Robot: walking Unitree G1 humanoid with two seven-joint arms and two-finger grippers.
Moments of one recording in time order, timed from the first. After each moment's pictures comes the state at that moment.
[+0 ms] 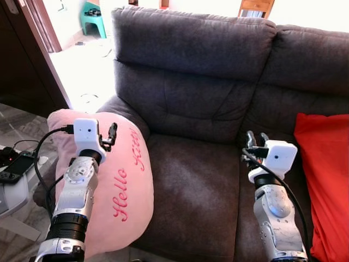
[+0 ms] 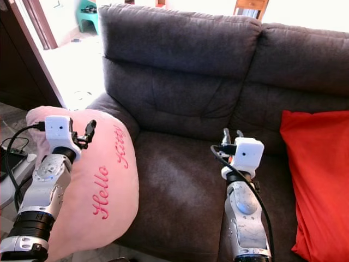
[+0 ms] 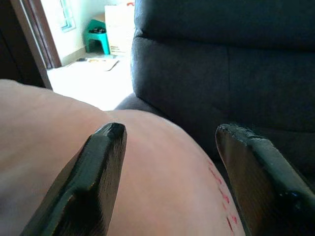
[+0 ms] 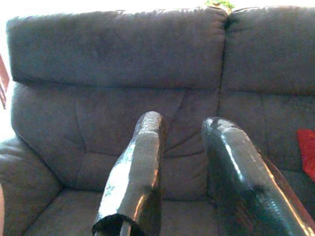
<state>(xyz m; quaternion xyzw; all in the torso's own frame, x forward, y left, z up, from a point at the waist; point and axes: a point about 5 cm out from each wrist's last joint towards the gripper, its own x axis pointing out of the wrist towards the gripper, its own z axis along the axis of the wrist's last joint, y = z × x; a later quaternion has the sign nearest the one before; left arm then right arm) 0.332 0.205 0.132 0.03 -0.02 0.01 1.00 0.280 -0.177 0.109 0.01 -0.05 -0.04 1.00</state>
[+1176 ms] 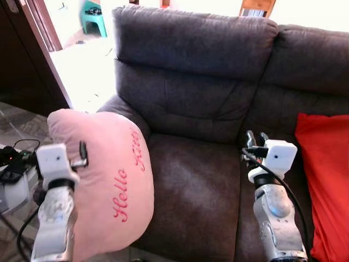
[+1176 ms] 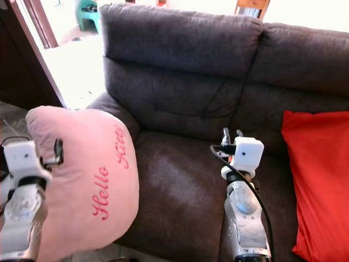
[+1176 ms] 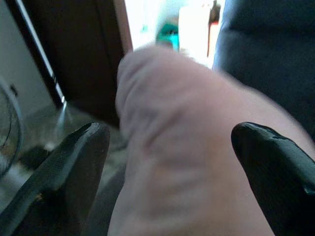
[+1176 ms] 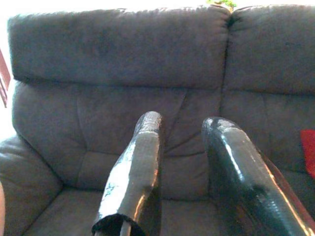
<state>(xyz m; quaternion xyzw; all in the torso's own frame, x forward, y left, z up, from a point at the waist) 0.261 0.247 0.119 0.06 -0.02 0.16 0.98 0.280 -0.177 0.109 0.01 -0.05 -0.04 1.00</state>
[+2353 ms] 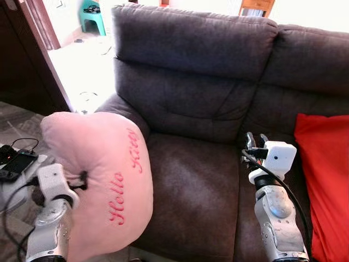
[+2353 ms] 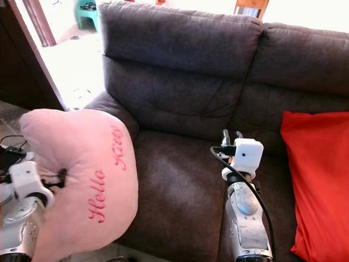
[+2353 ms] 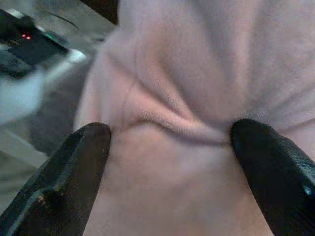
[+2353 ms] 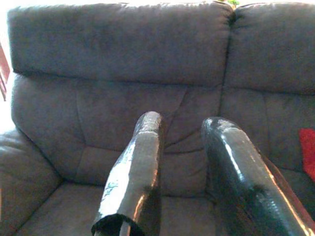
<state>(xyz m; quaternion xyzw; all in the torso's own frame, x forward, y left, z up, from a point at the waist) 0.261 0.262 0.063 -0.07 0.18 0.15 0.97 0.279 -0.180 0.107 0.00 -0.05 -0.04 1.00</state>
